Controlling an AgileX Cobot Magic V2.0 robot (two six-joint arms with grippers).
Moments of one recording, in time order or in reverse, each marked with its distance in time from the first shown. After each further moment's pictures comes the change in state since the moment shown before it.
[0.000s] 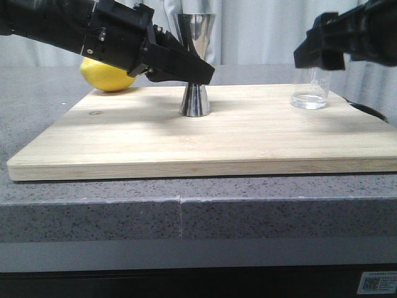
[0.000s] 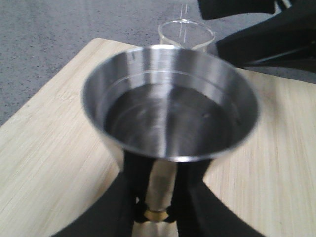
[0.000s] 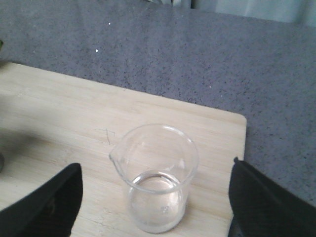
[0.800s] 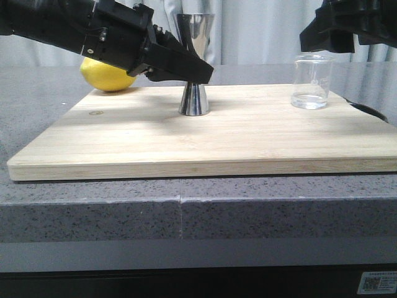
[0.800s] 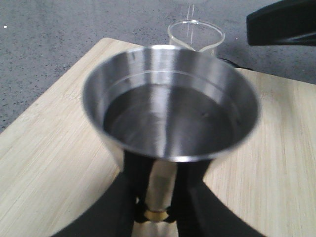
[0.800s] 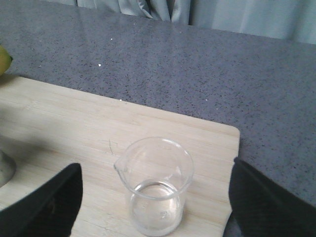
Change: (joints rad) left arm 0.000 0.000 0.000 -0.008 -0.013 0.000; right arm 0.000 -0.052 0.000 -0.008 0.023 0.004
